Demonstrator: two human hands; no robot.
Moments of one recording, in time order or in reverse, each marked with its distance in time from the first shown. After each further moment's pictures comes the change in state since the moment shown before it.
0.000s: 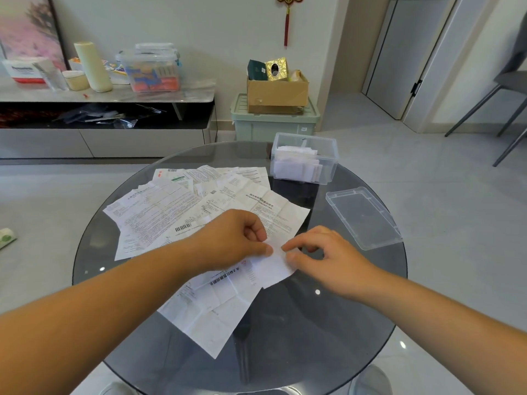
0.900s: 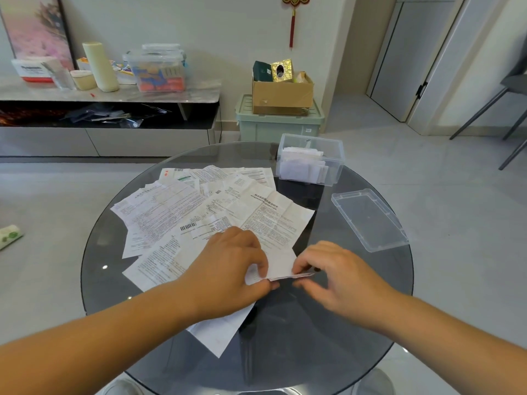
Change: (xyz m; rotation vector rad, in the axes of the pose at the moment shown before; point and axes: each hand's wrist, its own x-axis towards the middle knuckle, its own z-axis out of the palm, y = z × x) left_hand -0.033 -0.038 0.022 0.534 0.188 0.404; right_hand -0.021 0.001 0.004 -0.262 0.040 -0.379
